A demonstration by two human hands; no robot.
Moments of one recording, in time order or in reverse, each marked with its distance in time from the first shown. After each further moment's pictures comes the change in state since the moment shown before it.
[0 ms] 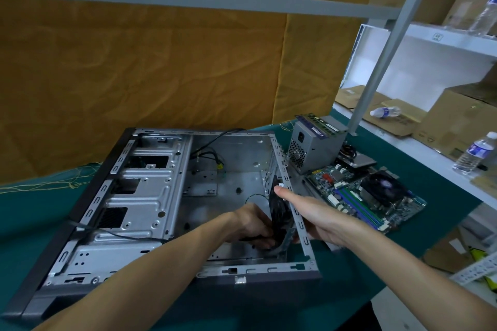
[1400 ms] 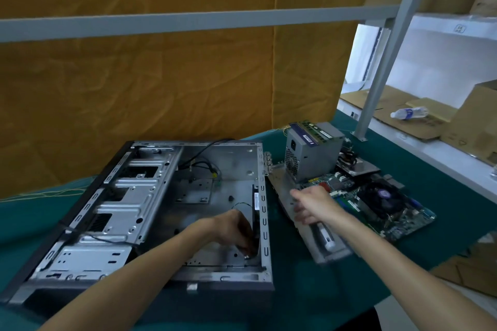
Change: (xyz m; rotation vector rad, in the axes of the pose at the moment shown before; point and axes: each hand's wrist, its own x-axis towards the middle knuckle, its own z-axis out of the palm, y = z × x) left_hand 0.002 0.012 0.001 0.384 0.077 0.006; right_hand 0.056 0.018 -0.083 -0.202 0.182 -0.225
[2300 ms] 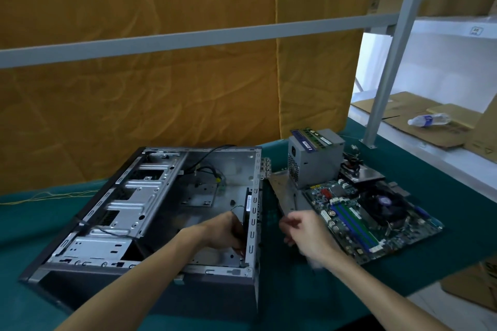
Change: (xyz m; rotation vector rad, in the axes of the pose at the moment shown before) left_hand -0.020 0.006 0.009 0.053 0.160 0.061; right_hand -0.016 0.054 0.026 0.022 0.017 -0.362
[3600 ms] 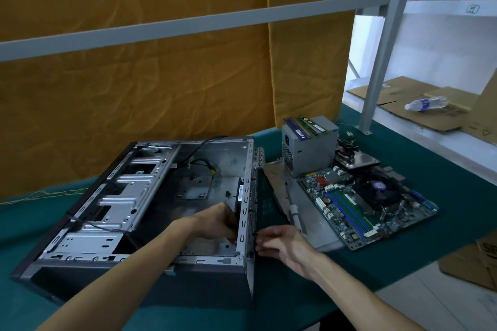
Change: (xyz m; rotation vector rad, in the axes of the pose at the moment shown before) left_hand -0.003 0.005 0.000 0.087 0.028 0.035; right_hand -0.023 0.009 0.041 0.824 -0.261 0.342
